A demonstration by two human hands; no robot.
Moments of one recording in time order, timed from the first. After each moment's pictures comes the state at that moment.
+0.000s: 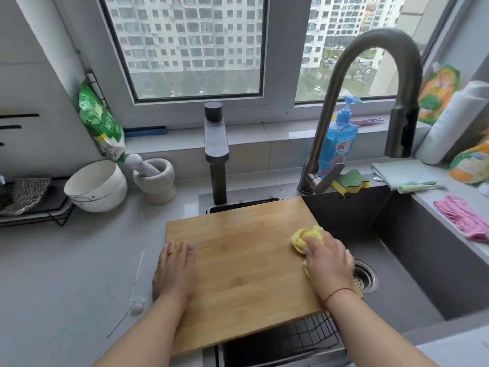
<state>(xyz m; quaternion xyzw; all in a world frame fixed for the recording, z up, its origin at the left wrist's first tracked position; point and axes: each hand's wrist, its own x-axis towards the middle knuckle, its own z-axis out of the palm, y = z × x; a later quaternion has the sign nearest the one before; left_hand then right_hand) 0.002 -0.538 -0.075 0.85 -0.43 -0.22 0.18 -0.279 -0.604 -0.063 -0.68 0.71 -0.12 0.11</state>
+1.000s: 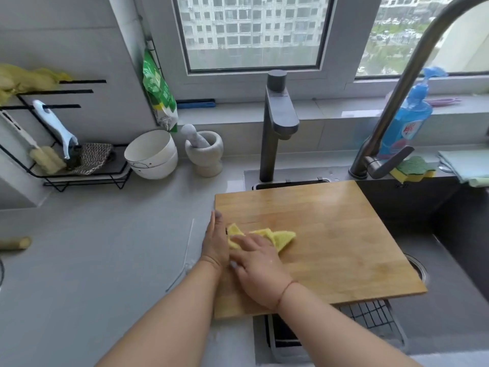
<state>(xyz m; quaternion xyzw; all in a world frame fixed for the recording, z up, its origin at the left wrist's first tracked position) 0.027 -0.534 -0.080 0.73 -0.26 -0.40 0.48 -0.099 -0.531 -0.060 -0.90 0.36 -0.07 0.23</state>
